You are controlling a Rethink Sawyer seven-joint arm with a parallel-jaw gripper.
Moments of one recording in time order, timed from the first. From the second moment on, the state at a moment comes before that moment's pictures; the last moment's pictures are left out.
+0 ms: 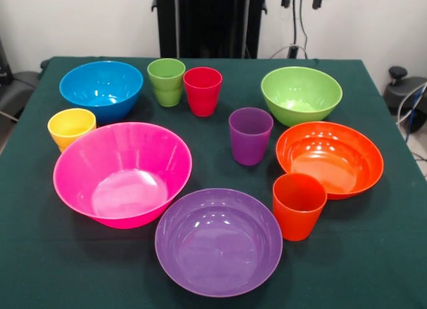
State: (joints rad) arm 0.01 -1.04 -0.04 2.26 0.03 0.28 1.76
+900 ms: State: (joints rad) arm -0.05 -0.81 -0.03 2.26 -0.06 0.12 1.76
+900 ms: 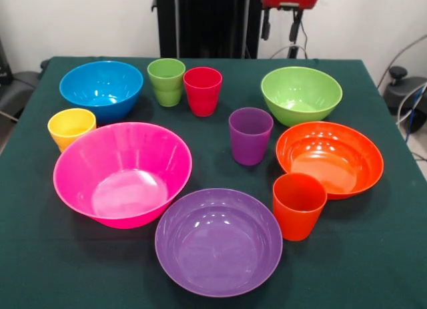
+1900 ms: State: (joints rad) arm -0.25 -0.75 0.03 2.19 -0.19 0.16 1.76
